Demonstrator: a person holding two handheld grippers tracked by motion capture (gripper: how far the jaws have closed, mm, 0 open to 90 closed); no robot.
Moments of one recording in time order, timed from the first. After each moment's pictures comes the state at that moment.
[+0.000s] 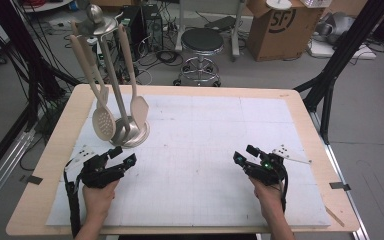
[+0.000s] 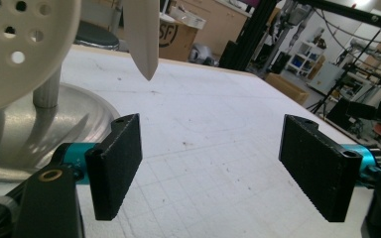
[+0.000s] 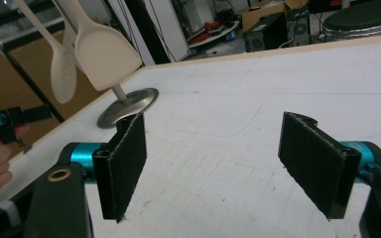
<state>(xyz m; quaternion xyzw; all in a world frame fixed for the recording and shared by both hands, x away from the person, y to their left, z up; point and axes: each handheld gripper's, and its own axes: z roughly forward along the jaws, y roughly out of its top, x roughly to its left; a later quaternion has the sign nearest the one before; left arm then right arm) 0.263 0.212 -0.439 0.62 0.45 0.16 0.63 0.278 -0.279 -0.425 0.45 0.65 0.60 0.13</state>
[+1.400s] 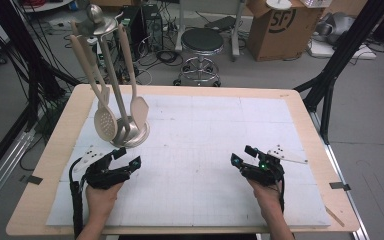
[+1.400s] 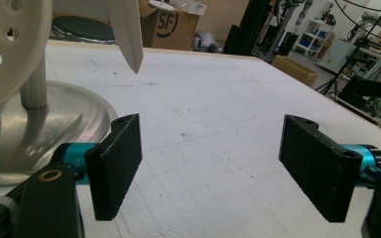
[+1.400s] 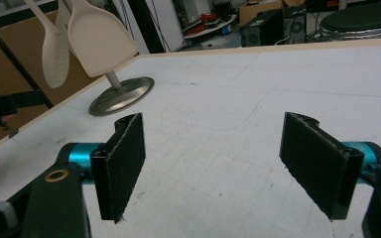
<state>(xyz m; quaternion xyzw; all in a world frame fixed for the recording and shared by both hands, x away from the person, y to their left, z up) 0.261 0.200 -0.436 0.65 0.44 0.17 0.60 0.277 -0.272 -0.424 0.44 0.67 0.59 0.15</state>
